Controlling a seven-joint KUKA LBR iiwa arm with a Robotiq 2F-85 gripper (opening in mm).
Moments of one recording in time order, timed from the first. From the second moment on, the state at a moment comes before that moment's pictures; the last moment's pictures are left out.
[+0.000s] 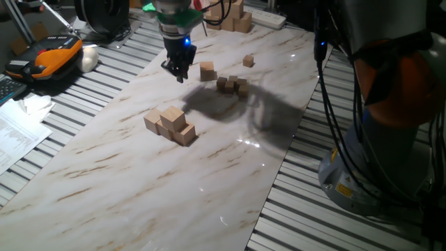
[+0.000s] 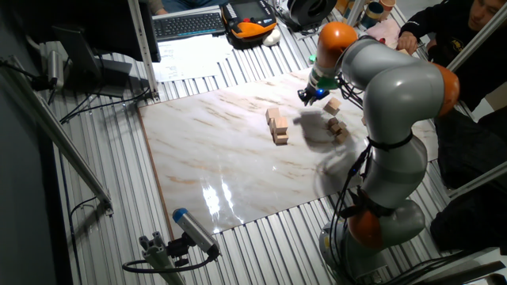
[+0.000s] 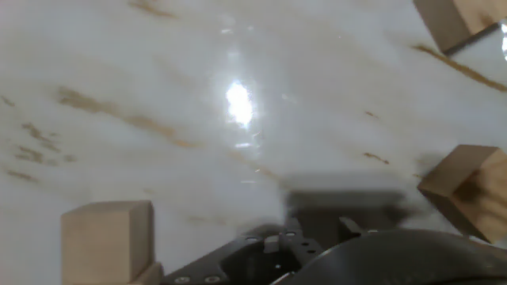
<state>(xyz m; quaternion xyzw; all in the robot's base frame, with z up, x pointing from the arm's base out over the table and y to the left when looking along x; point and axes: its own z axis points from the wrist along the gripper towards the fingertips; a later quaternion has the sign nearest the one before) 0.578 -0.075 0.109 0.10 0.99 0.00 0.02</state>
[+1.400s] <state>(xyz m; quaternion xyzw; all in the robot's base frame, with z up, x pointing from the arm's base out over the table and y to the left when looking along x) 0.559 -0.194 0.080 0.19 0.98 0.00 0.06</state>
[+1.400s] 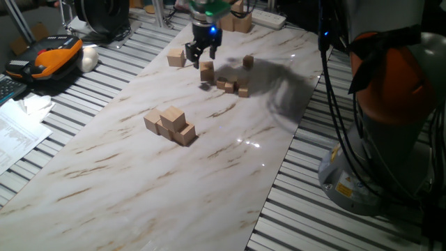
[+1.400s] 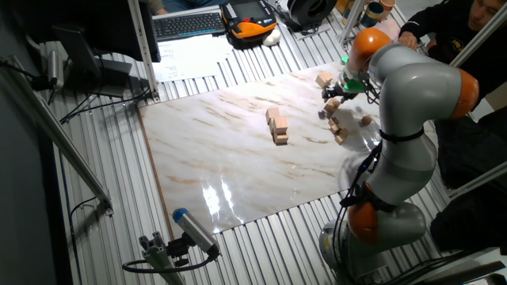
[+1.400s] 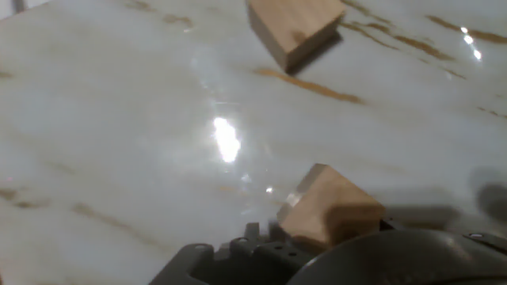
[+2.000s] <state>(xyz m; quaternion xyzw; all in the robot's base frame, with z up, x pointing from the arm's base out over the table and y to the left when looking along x) 0.557 -0.207 0.060 0.28 0.96 -0.01 0.07</state>
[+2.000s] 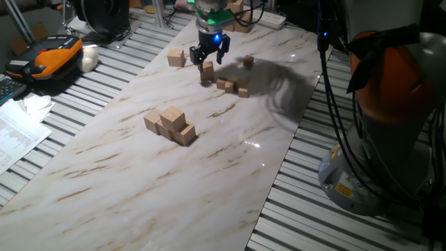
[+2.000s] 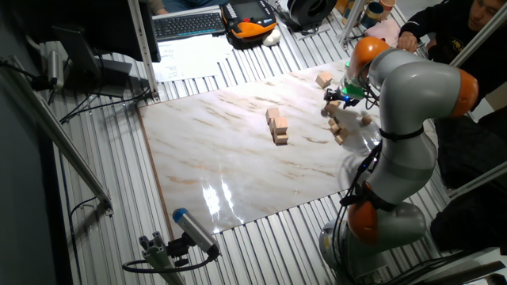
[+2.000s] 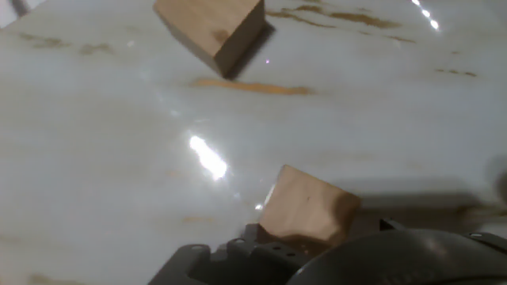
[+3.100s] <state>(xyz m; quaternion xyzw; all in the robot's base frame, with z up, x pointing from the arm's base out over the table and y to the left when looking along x) 0.566 -0.212 0.062 0.43 0.90 -0.04 0.07</state>
